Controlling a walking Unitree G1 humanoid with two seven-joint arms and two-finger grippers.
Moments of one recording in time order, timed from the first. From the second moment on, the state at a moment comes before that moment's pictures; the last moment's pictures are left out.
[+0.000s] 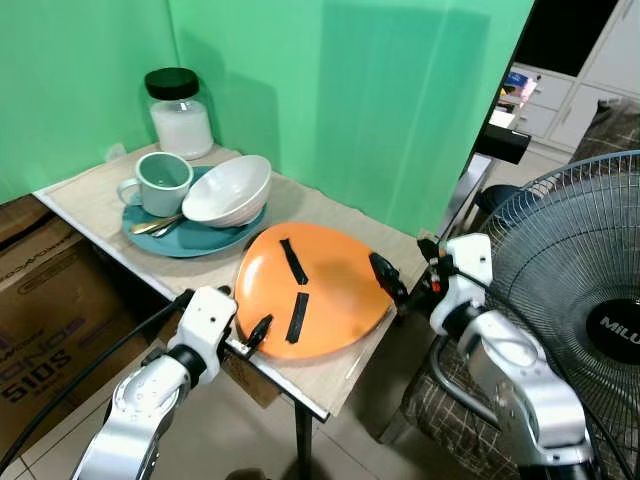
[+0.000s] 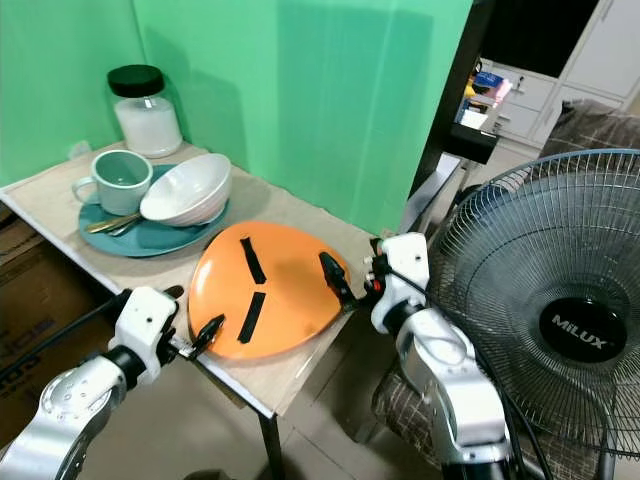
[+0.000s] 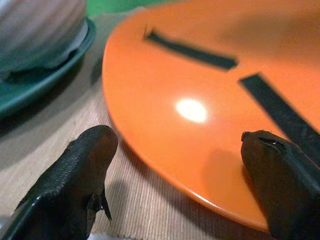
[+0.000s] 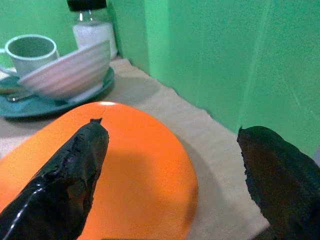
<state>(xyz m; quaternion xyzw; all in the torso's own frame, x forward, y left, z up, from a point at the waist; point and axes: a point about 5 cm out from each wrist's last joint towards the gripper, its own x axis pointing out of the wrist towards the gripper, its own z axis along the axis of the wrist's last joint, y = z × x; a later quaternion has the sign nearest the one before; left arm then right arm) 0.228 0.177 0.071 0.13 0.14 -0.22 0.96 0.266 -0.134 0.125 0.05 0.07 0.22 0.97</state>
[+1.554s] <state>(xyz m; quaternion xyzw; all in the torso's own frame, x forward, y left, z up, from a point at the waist) 0.222 0.171 0.061 0.12 0.12 -0.22 0.96 0.267 -0.144 0.117 0.18 0.27 0.27 0.91</state>
